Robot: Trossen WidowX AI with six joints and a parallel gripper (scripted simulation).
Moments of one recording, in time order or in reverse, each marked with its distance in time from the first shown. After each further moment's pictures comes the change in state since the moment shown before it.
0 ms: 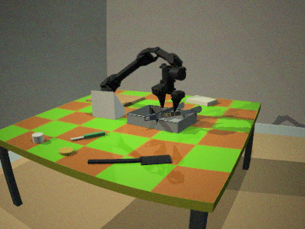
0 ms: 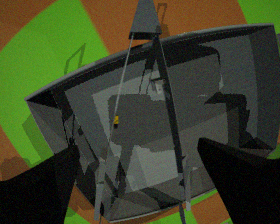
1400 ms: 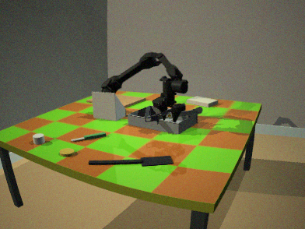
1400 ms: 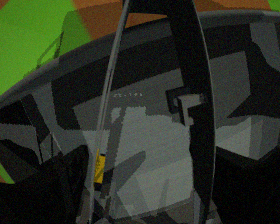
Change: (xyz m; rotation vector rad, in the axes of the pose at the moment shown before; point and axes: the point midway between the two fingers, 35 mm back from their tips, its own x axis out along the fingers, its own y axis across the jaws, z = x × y) arm 0.059 -0.004 -0.002 -0.001 0.004 -0.003
